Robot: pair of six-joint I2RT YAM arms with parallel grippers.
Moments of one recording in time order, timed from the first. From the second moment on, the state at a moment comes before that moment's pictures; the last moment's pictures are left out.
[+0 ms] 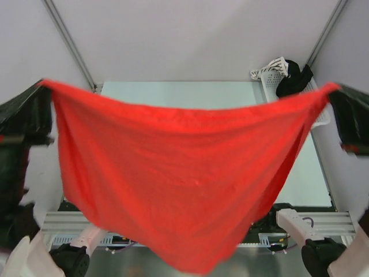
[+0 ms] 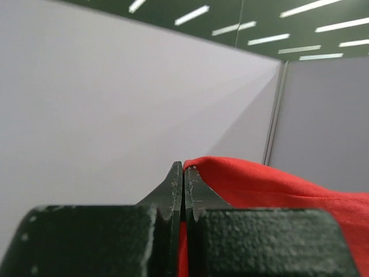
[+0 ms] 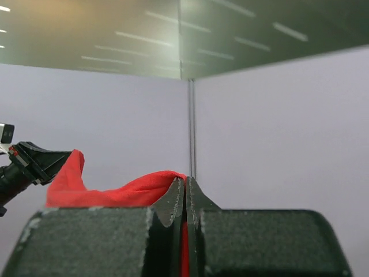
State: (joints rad) left arm -0.15 0.82 1.98 -0.46 0.19 -0.31; right arm 0.07 0.92 2.12 -0.29 -0.56 0.56
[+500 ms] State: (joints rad) left arm -0.15 1.43 1.47 -0.23 0.17 -0.30; right arm 0.03 1.54 1.47 -0.12 -0.53 0.69
